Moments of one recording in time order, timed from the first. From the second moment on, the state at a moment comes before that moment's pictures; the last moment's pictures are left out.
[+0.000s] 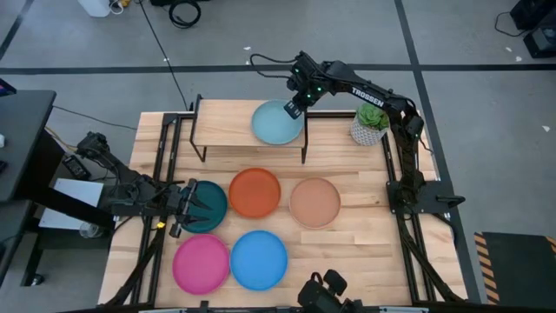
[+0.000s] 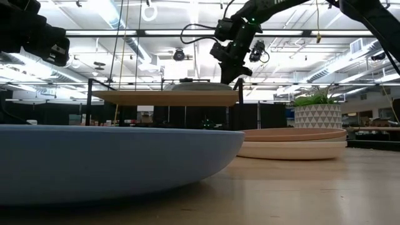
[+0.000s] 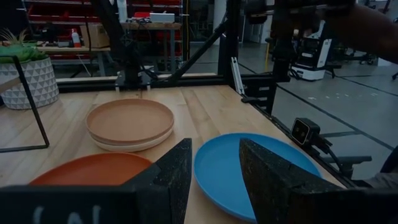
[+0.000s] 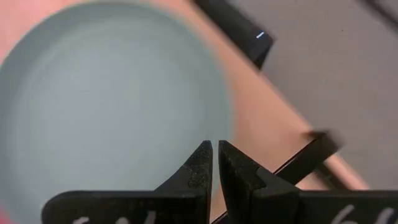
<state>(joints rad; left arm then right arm) -0.67 0.22 0.06 0.12 -0.46 -0.07 -0.64 1.99 2.01 -1.07 -0.09 0.13</state>
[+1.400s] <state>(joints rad) -0.67 0.22 0.06 0.12 -0.45 -0.09 -0.23 1.81 1.69 -1.43 0.06 0.28</state>
